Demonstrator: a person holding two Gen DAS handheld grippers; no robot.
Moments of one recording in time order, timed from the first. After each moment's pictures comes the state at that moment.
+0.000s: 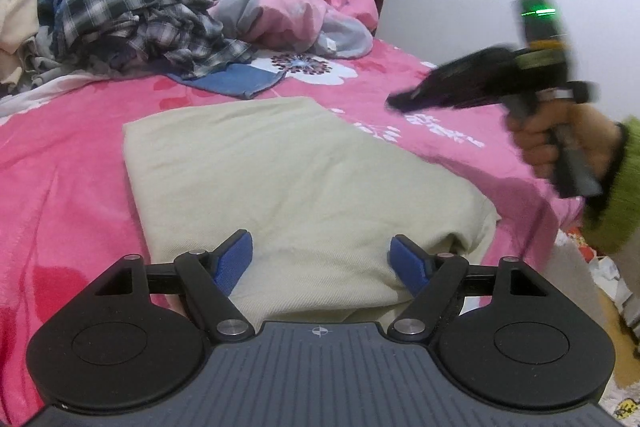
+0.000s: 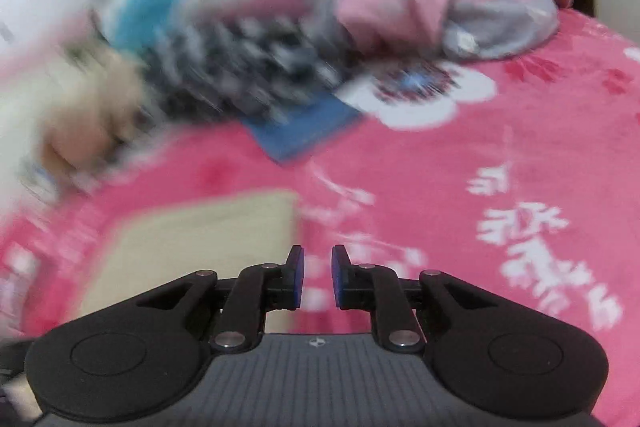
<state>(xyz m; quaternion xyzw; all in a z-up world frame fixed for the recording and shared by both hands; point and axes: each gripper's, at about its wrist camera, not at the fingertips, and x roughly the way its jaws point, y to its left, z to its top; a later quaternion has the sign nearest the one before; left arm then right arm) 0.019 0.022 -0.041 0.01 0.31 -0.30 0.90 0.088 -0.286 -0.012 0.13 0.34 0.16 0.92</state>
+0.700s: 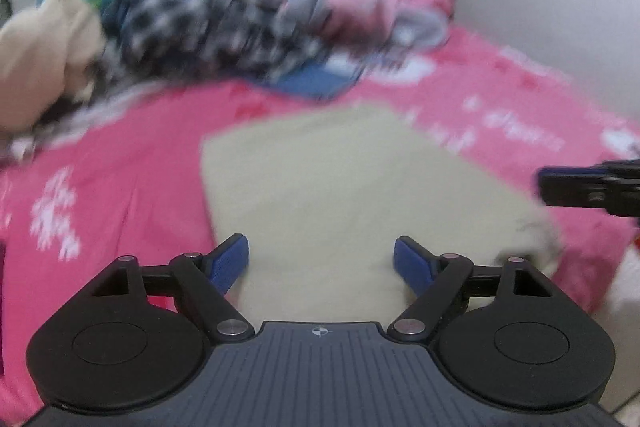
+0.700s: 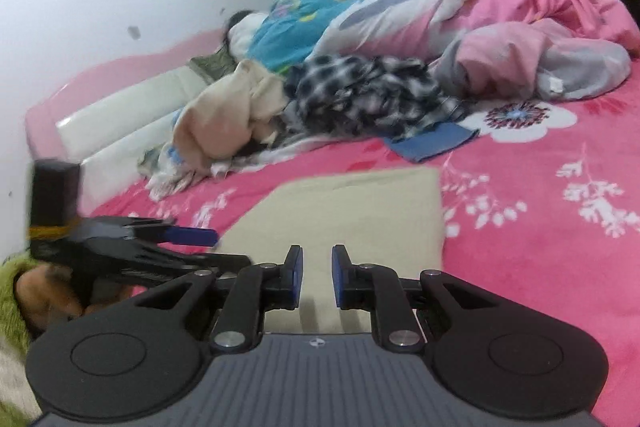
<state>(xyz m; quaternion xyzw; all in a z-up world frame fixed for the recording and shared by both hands) 0.027 0.008 -0.029 0.05 0.35 -0.16 0.92 -0.043 -0.252 -0.021 0.10 0.26 0.29 0.91</state>
